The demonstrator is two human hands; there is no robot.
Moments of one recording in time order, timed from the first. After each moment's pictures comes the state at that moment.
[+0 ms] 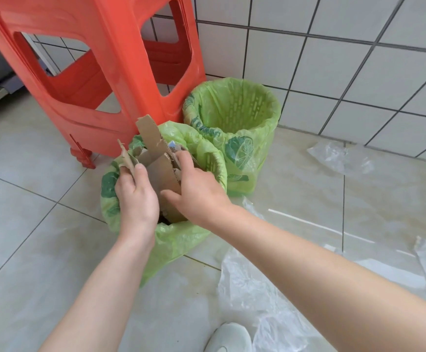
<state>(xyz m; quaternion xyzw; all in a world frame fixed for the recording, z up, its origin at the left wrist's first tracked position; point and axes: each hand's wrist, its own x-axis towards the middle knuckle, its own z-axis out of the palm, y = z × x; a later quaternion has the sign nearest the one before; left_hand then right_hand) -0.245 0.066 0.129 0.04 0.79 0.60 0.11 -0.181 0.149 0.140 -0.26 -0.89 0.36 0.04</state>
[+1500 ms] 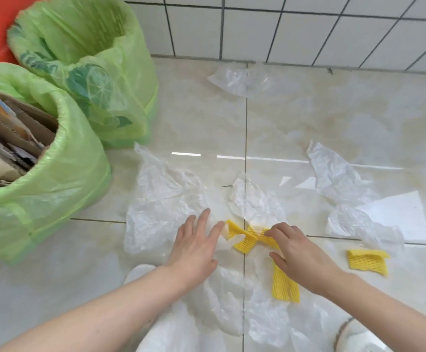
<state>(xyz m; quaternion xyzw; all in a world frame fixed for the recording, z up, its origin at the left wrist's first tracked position) 0.026 0.100 -0.009 0.63 0.72 -0.09 0.27 0.242 0.196 0.000 -0.37 -0.88 0.25 -0.16</state>
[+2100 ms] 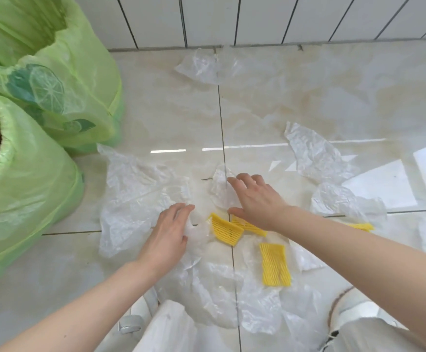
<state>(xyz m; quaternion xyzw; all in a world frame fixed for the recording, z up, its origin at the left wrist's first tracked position) -0.003 0.107 -0.026 0.59 0.74 0.09 0.31 0.179 0.249 -0.016 -0.40 -0.88 0.19 -0.18</state>
